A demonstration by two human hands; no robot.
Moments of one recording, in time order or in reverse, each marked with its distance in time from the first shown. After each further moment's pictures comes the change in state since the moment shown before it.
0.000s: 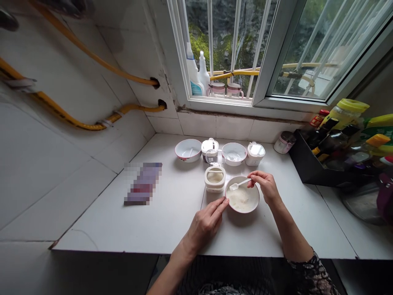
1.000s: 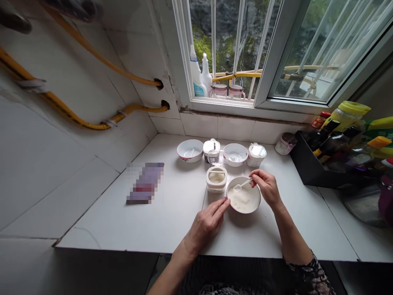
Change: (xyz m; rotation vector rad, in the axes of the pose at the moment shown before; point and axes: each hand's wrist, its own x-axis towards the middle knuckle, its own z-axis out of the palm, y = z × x) left_hand -0.001 -0.001 0.001 0.006 -0.008 0.002; right_hand -0.004 -0.001 0.001 -0.261 0.004 -0.265
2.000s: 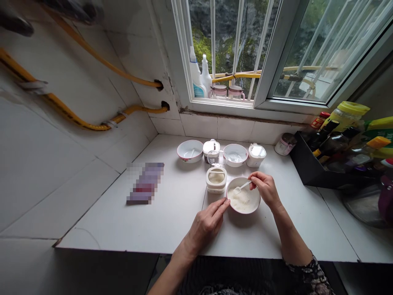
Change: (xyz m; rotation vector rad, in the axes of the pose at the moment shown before) left_hand 0.000 0.000 -0.002 0.008 -0.004 -0.006; right_hand -0.002 -0.001 0.004 0.006 0.006 0.146
